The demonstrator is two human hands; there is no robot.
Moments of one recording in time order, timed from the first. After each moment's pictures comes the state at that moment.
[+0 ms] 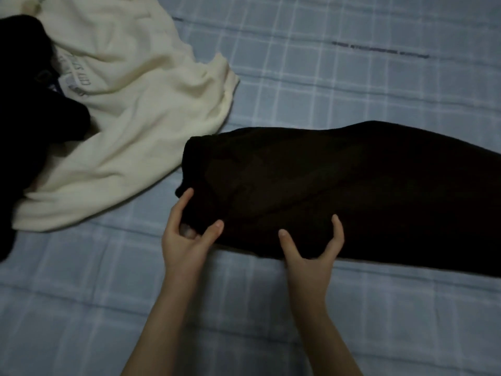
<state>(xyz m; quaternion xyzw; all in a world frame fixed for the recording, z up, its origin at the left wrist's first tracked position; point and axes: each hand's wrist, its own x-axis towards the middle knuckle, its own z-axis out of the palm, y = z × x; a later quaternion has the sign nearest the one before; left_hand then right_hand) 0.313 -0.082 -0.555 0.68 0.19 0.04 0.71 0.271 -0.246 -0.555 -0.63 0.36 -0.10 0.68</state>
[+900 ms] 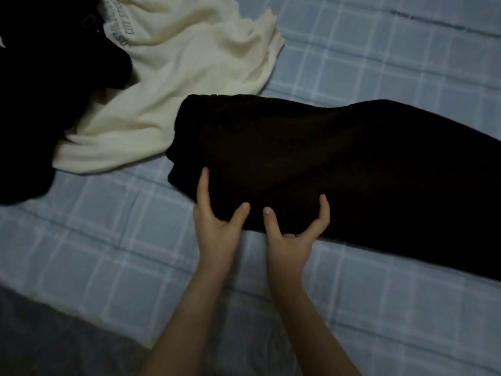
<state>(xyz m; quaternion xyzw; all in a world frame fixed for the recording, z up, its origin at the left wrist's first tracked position) 0.273 -0.088 -0.568 0.78 0.23 0.04 0.59 0.256 -0.180 -0.565 -0.64 0.34 -0.08 0.68</state>
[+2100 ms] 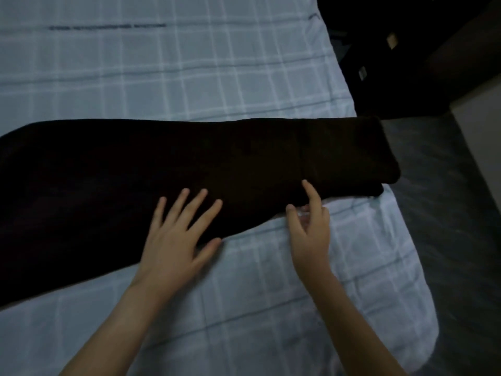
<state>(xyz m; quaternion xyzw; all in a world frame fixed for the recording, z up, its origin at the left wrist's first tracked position) 0.261 -0.455 -0.559 0.92 -0.36 -0.09 0.12 0.165 -0.674 -0.545 -0.78 0.38 -0.13 0.47</state>
